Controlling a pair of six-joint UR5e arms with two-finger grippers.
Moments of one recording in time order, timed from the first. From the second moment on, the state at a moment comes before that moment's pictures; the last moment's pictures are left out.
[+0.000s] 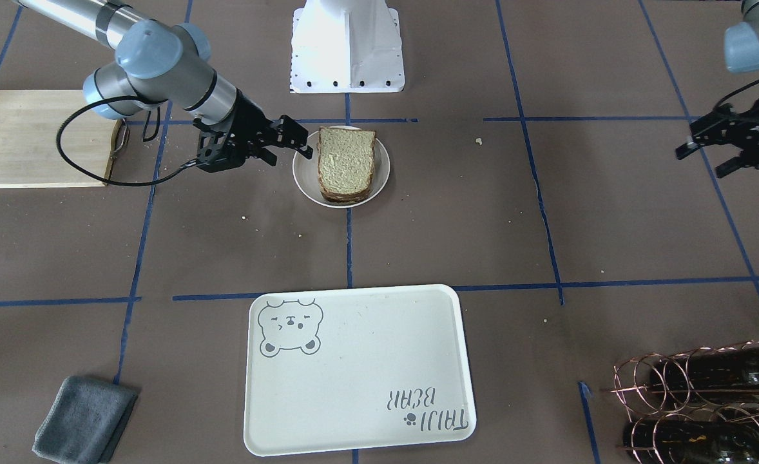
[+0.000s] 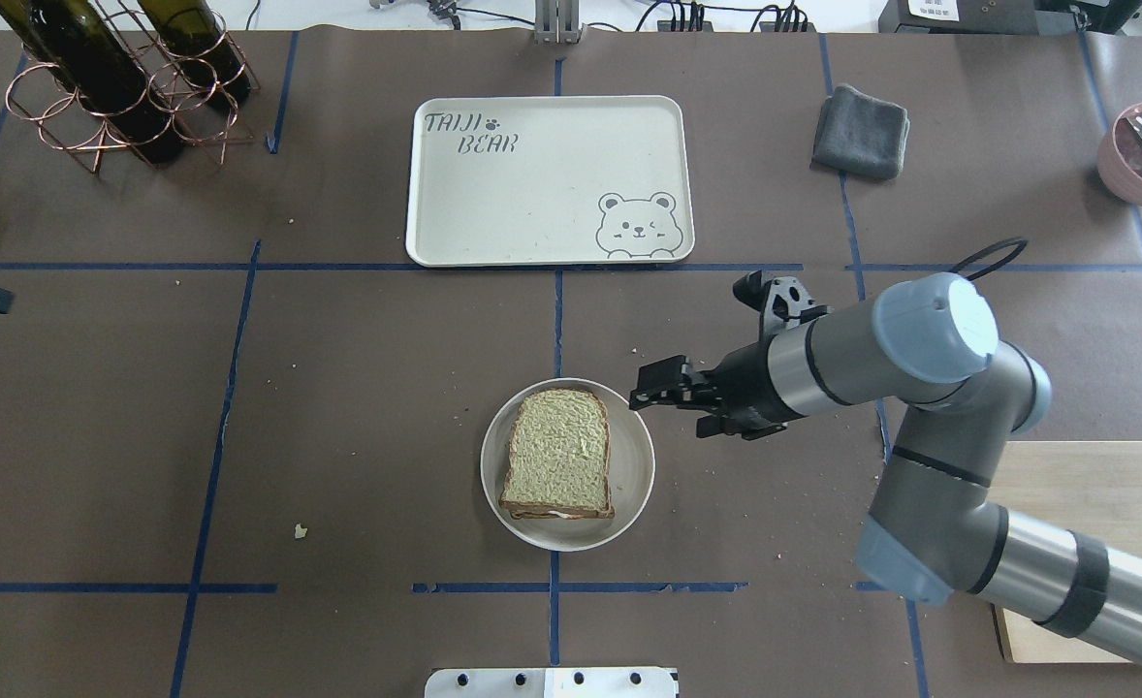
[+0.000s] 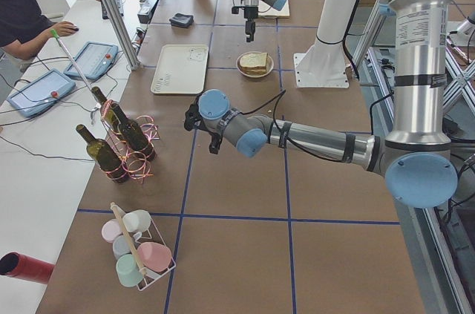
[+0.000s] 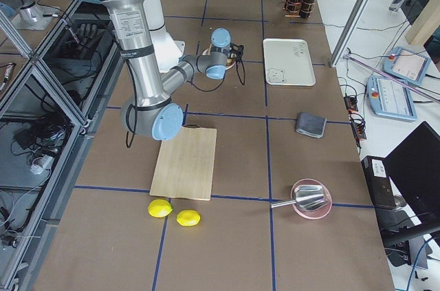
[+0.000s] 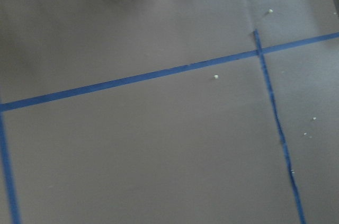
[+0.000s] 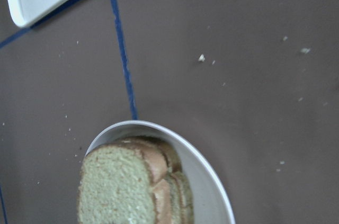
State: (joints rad) left arm -1.15 -1.54 -1.78 -2.21 -2.54 -0.72; right arm 0.57 -1.28 1.77 -0.77 2.08 1.63
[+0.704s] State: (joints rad) left arm -0.50 -1.86 -1.76 -2.37 -2.03 -1.64; right arm 0.76 -1.42 1.80 -0.76 2.22 1.57
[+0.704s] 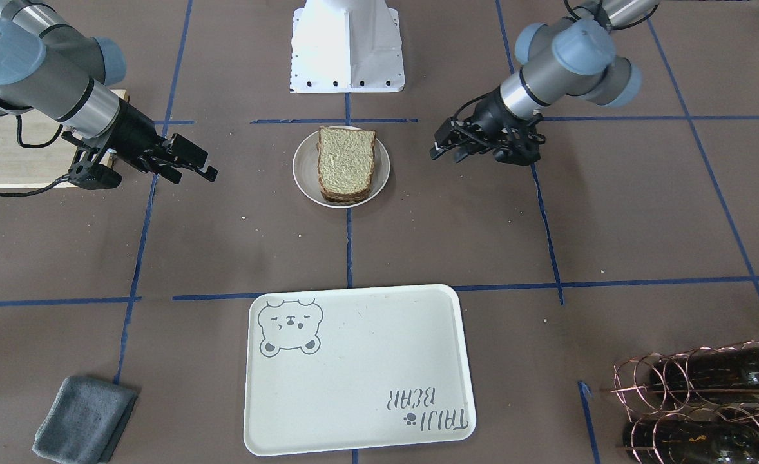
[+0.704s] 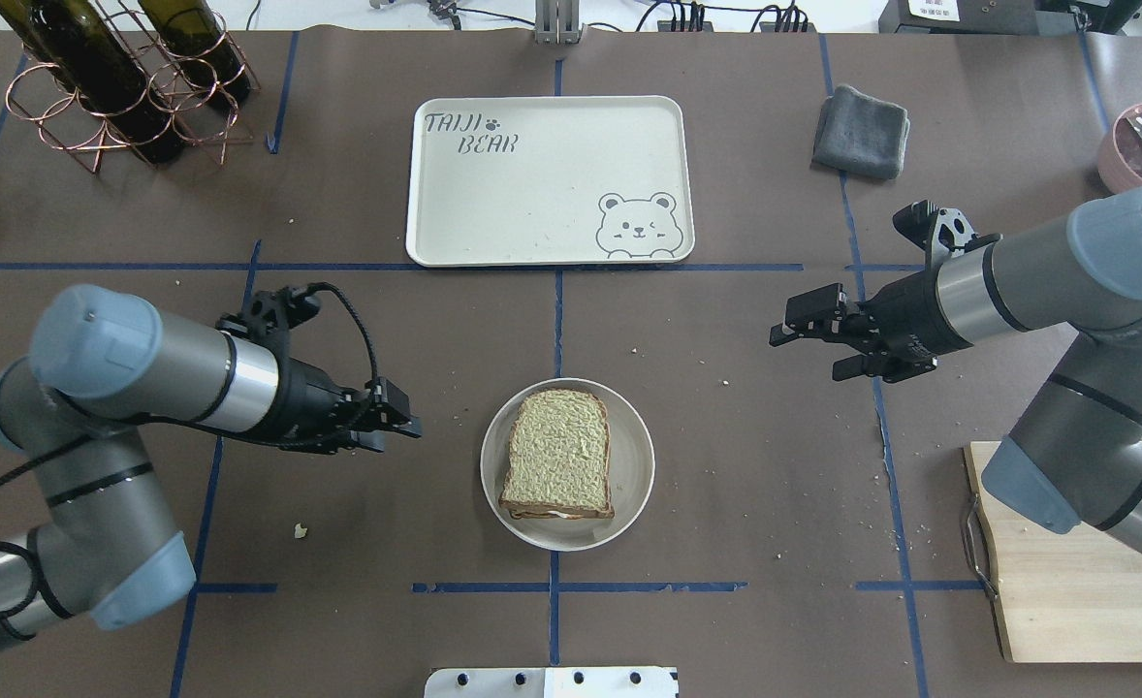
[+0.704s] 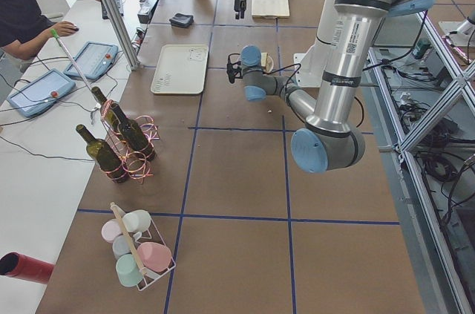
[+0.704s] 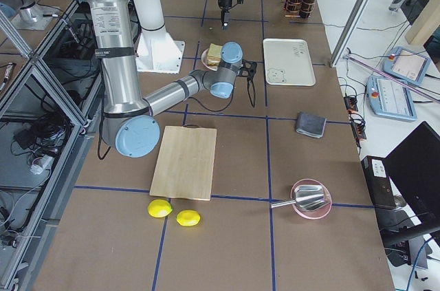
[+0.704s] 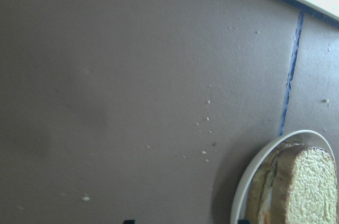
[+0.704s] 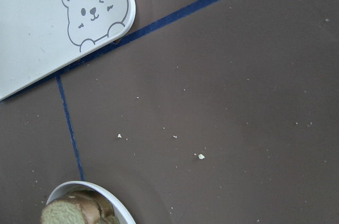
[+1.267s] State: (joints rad) left arm -0.38 -1.96 -1.69 -2.32 -1.89 -1.68; right arm 0.76 -1.43 1.79 -0.76 2.22 1.56
